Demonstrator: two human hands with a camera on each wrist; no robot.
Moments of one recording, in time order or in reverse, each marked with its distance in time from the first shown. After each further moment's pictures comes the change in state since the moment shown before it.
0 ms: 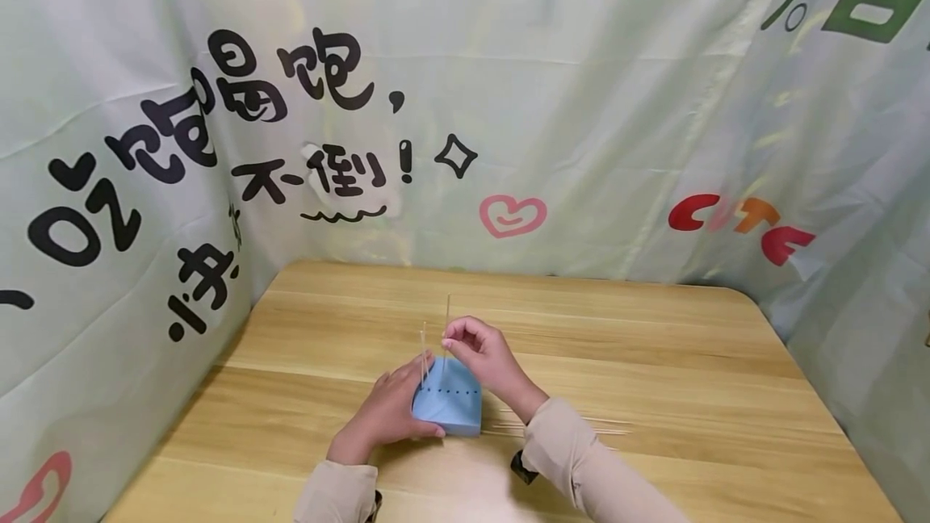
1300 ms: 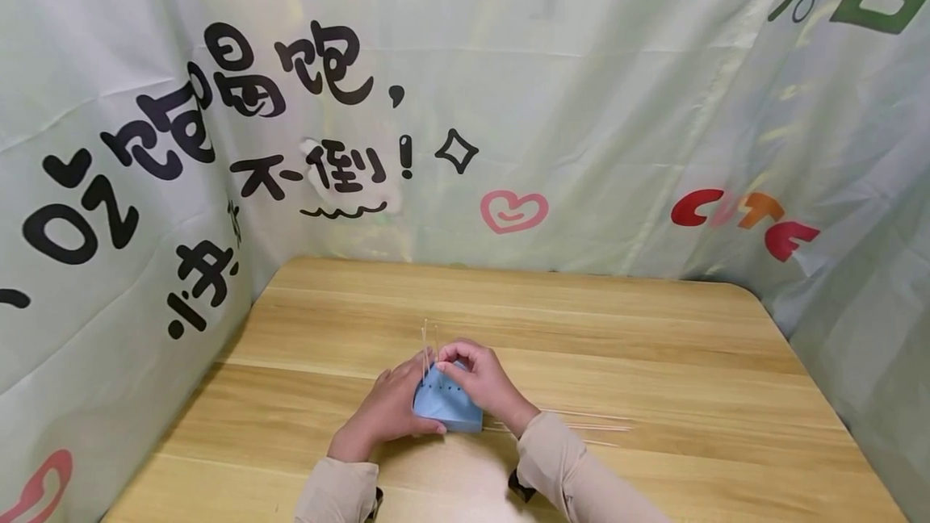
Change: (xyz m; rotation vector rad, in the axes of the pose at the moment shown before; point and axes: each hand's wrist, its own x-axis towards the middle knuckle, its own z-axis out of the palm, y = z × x) left_hand 0.000 0.003 -0.003 -0.005 0.000 0.008; right_hand -0.014 0.032 0.015 -0.053 -0.040 0.025
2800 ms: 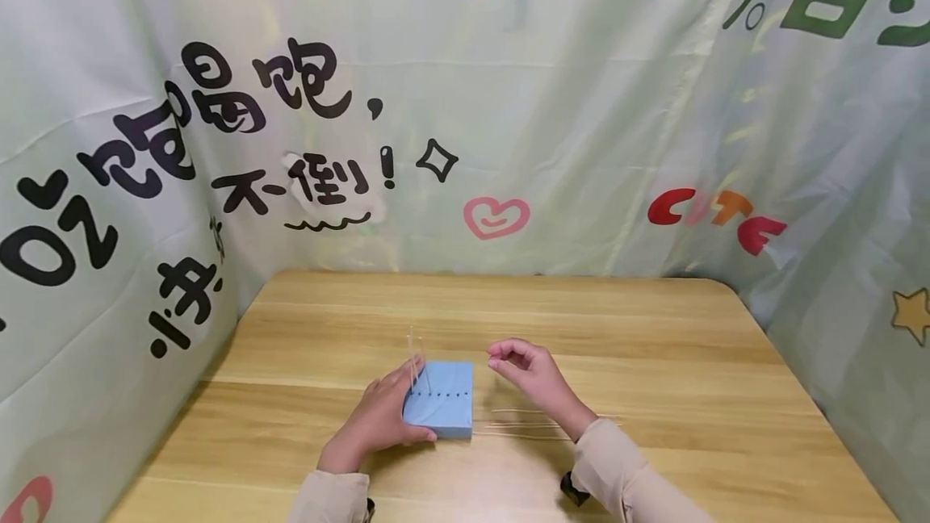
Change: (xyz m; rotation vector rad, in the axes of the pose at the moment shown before) left_hand 0.000 0.003 0.005 -0.010 0.003 -0.019; right_hand -0.032 0.031 -0.078 0.031 0.120 0.094
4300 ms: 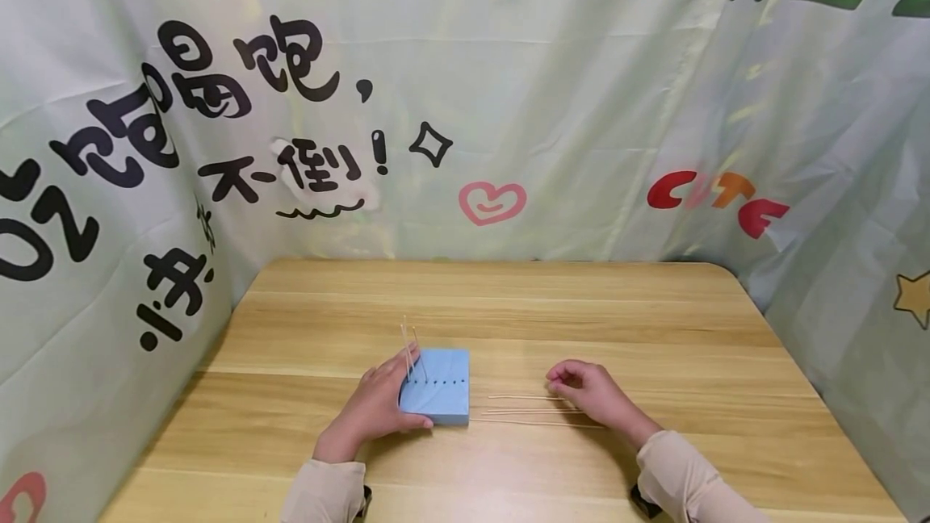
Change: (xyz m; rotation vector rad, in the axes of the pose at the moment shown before) left_hand 0.001 0.003 -0.004 0.019 -0.003 -0.010; right_hand -0.044 0.052 -0.076 -0.433 -0.072 0.078
